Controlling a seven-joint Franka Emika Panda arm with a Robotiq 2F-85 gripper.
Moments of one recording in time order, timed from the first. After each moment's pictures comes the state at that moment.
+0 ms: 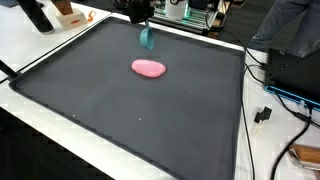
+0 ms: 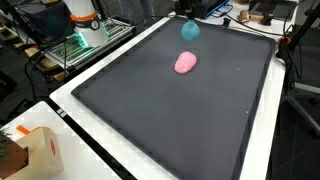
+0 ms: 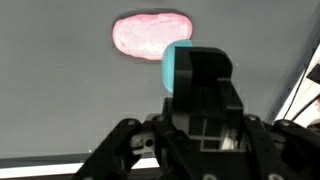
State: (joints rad) arm 0.07 -0.03 0.02 -2.21 0.30 2.34 -0.30
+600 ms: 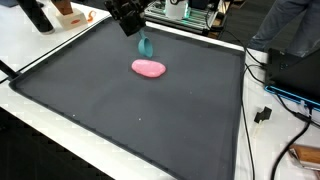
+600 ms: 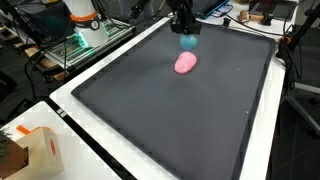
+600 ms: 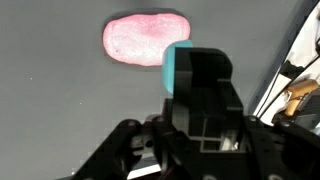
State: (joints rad) arm -0.02 0.06 -0.02 -2.23 0.67 2.32 -0.72
